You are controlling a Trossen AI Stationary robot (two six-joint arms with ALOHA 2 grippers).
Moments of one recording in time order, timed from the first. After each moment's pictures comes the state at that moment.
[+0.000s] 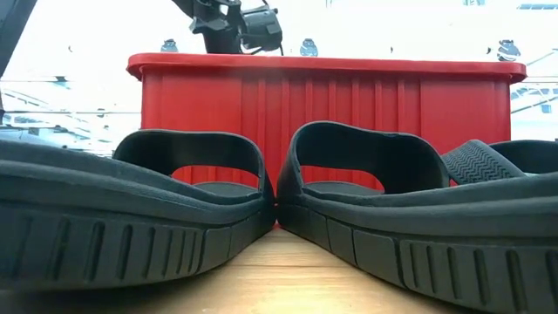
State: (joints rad) left arm 0.28 1.81 1.46 -0.81 -0.72 -1.21; right arm -0.08 0.71 0.87 -0.35 -0.24 -0.39
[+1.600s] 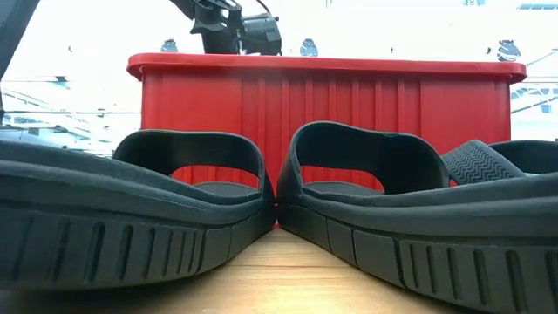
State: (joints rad) left arm 0.28 1.81 1.46 -0.87 -0.53 -1.01; right arm -0.08 0.71 0.87 -0.35 -0.24 -0.43
